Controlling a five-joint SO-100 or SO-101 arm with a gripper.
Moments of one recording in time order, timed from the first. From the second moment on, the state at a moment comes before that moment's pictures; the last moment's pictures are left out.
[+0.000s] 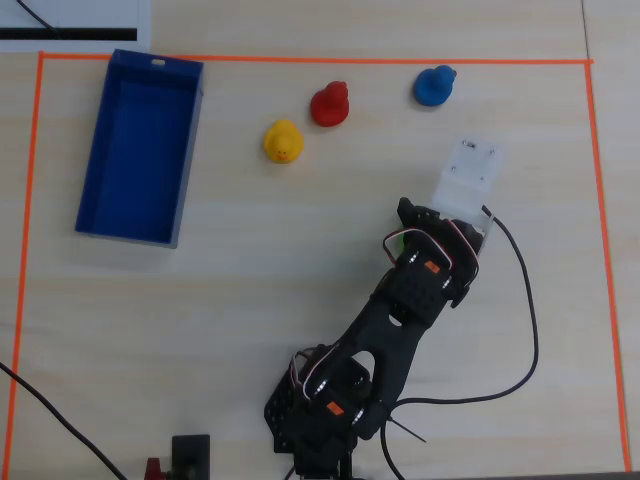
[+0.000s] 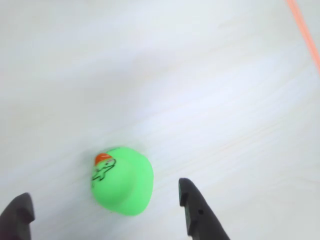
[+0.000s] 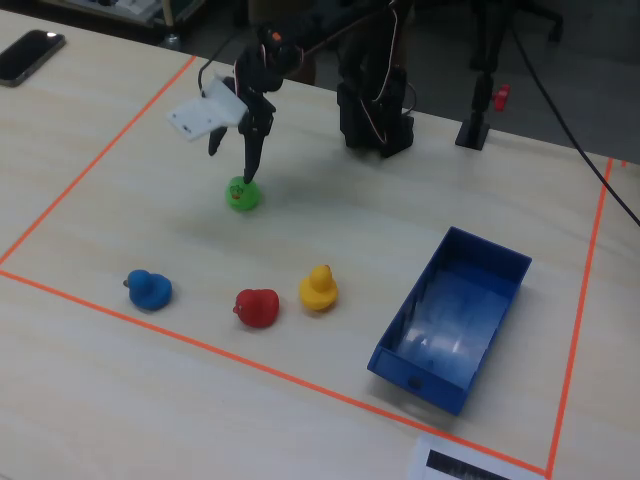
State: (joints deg) arm 42.9 116.5 130.7 33.1 -106.3
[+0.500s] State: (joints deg) arm 43.8 109.5 142.8 17.4 -108.4
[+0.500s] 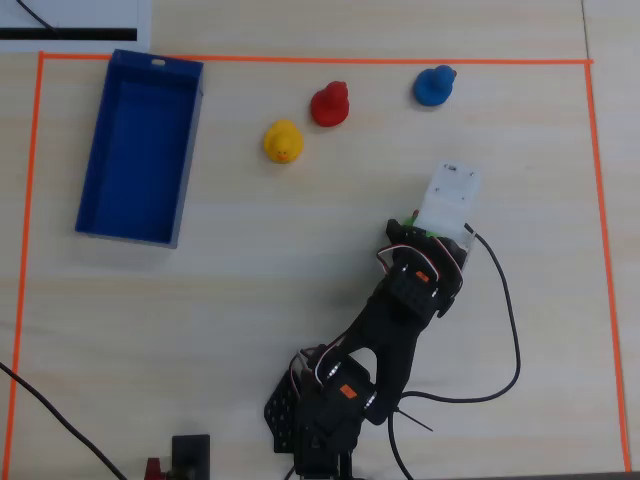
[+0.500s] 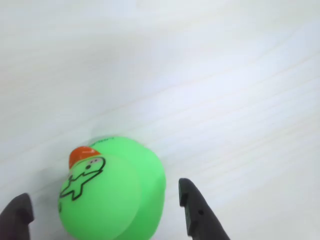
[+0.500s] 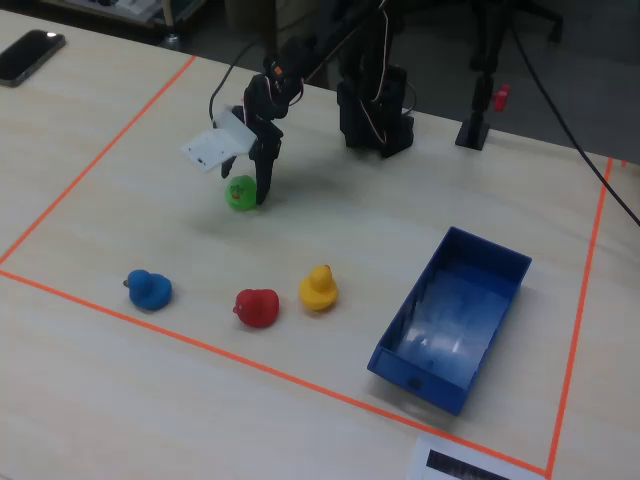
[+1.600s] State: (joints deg) arm -8.3 99.8 82.0 83.5 -49.2
